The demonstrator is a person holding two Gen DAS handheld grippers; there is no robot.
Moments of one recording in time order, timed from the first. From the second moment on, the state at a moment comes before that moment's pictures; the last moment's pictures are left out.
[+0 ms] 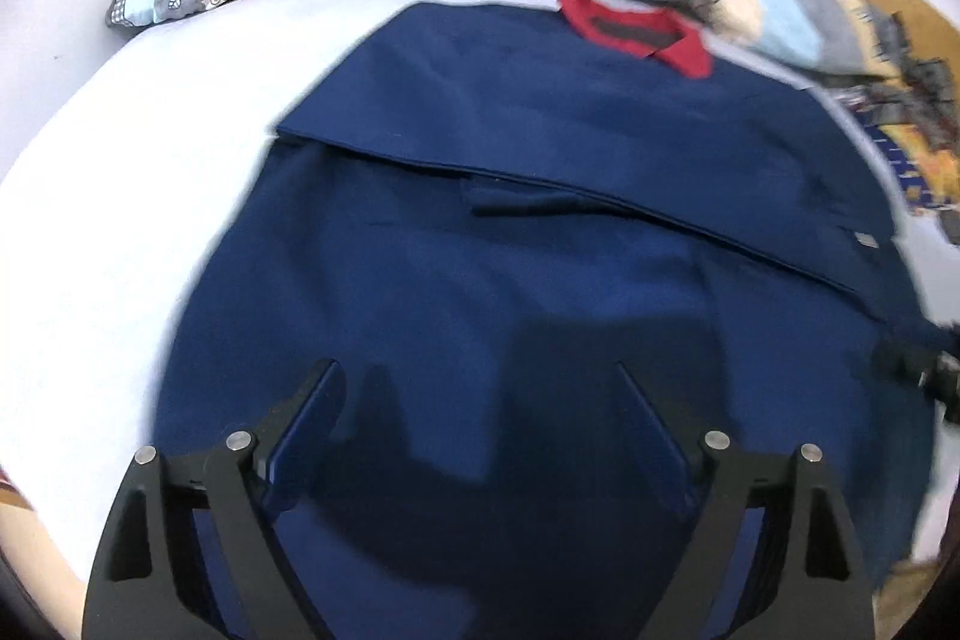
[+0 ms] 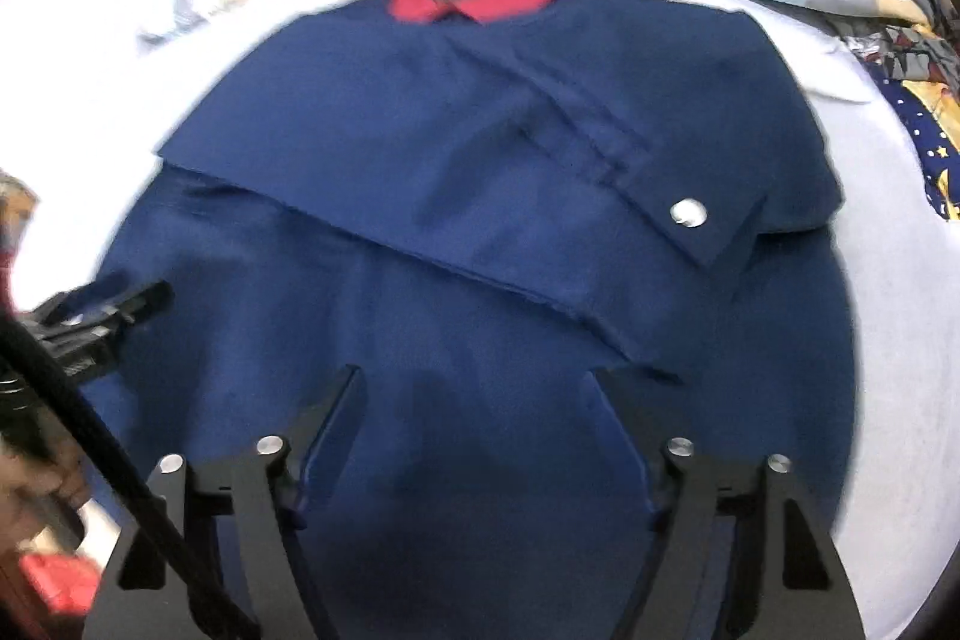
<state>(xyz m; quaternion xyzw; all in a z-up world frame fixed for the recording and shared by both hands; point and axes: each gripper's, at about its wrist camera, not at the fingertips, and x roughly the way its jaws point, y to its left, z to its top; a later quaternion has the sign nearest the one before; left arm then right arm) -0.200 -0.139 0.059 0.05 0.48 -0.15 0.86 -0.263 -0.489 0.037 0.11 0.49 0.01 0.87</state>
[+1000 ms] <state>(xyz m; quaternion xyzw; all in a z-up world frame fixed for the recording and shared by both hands) -0.289 0.007 0.008 0.02 0.66 -0.13 0.74 -0.442 -0.554 -0.043 0.29 0.62 0.01 0.72</state>
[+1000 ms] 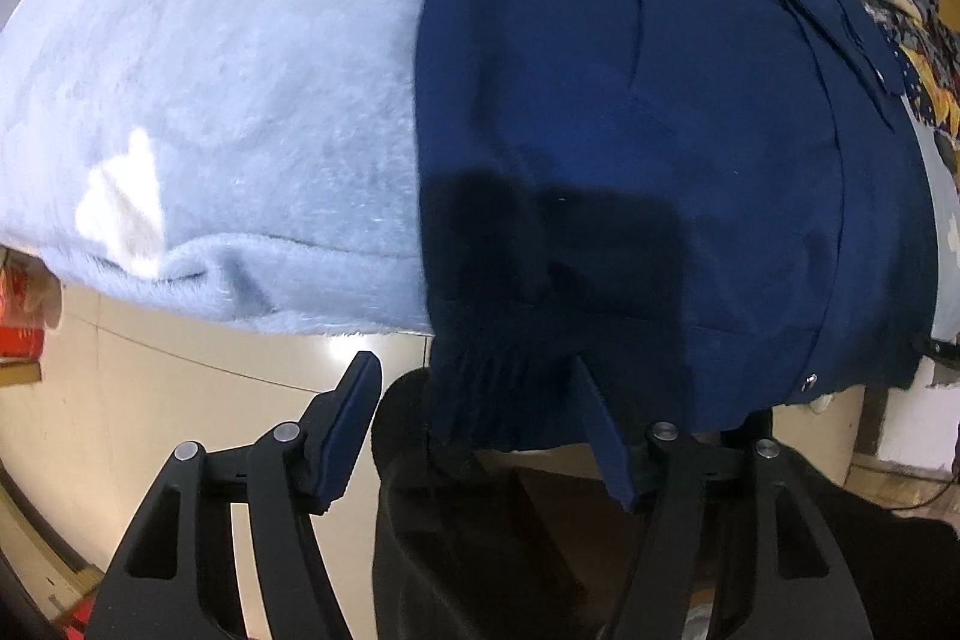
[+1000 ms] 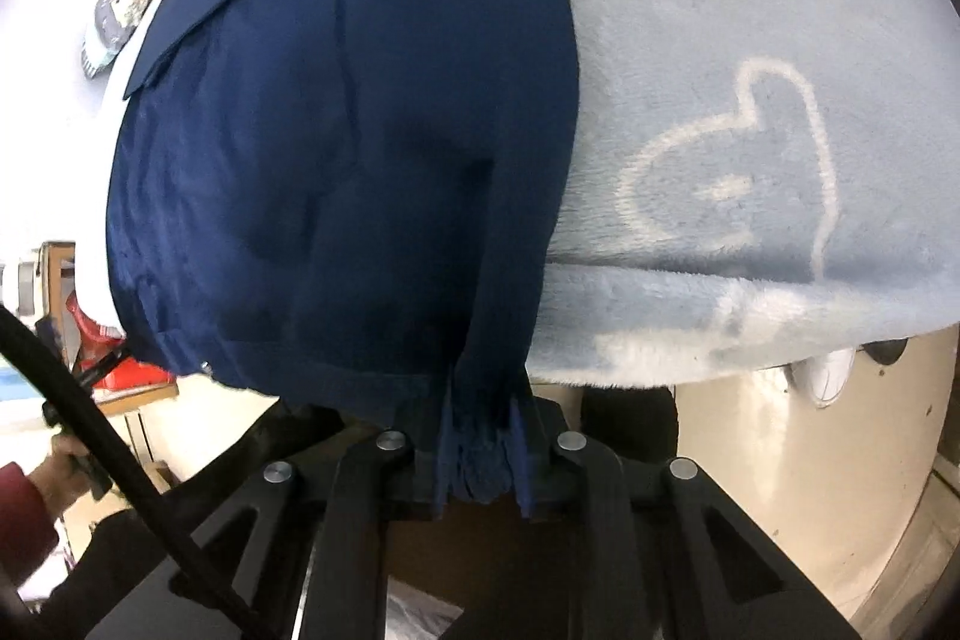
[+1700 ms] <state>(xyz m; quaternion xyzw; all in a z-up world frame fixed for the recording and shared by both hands) -0.269 0.004 0.018 0.02 0.65 -0.17 0.74 -0.430 -0.555 -0.056 0.32 0.64 0.04 0.70</state>
